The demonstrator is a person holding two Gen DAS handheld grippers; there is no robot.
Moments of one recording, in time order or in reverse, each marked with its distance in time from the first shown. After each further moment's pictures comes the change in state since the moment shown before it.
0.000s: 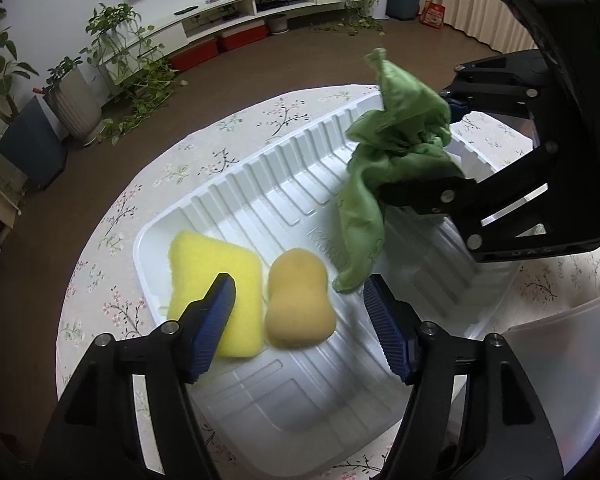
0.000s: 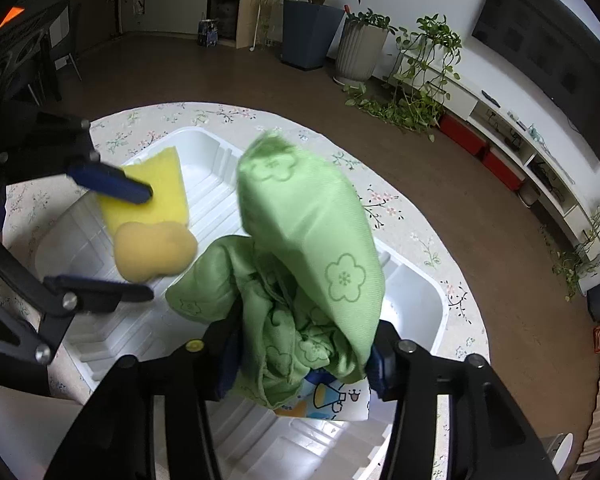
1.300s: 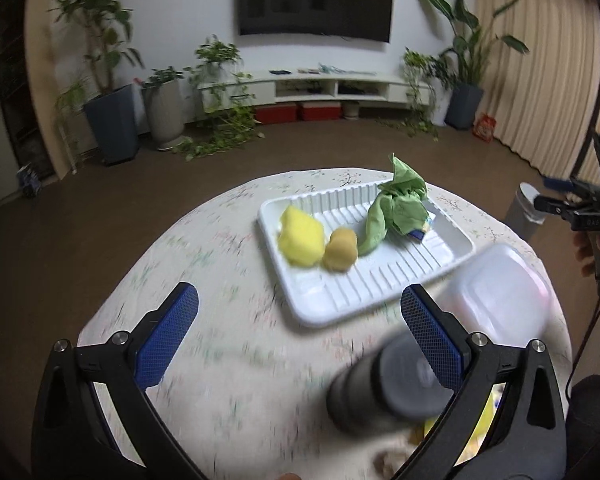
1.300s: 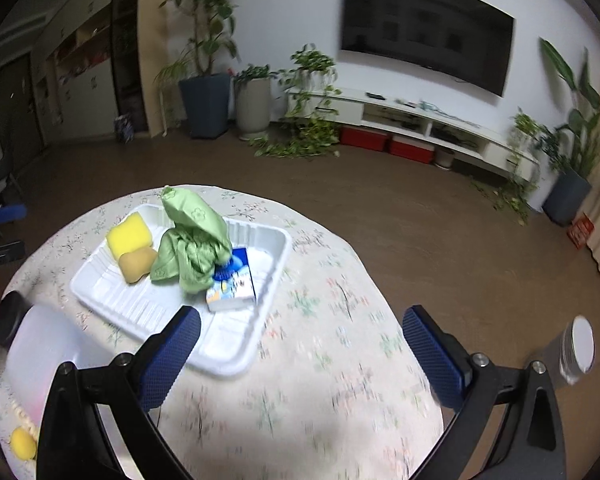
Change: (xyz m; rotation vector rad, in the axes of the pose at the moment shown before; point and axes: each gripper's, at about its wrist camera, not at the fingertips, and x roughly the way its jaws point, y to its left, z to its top) left arm -0.167 0.010 -0.126 -0.320 -0.327 0.119; right arm -0.167 -0.055 -0.125 0.413 -0.225 -0.159
